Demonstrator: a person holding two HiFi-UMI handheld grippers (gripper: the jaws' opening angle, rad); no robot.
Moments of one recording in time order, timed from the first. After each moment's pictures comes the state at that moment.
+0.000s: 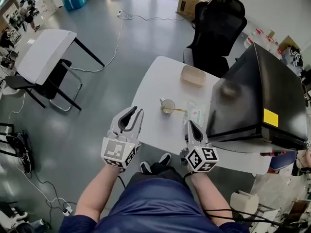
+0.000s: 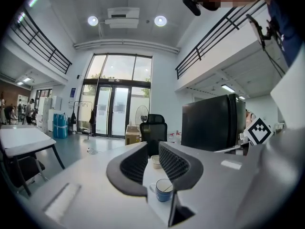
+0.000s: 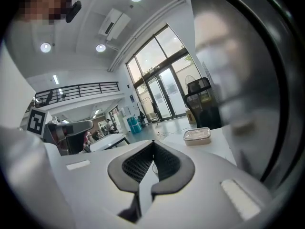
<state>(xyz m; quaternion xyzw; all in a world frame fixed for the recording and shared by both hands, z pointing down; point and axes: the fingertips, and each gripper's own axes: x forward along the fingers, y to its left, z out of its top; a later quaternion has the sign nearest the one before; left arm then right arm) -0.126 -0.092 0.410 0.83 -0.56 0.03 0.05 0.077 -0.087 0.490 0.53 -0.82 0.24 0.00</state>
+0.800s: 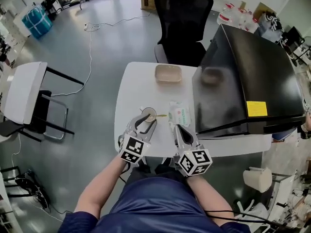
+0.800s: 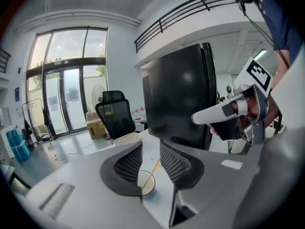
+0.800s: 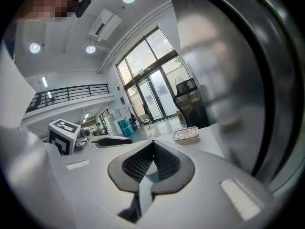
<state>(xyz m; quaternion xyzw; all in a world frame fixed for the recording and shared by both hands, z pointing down) 0.016 -0.142 0.524 0.92 -0.32 0.23 0.02 0.104 -0.095 0.502 0.57 -0.78 0.26 -0.01</state>
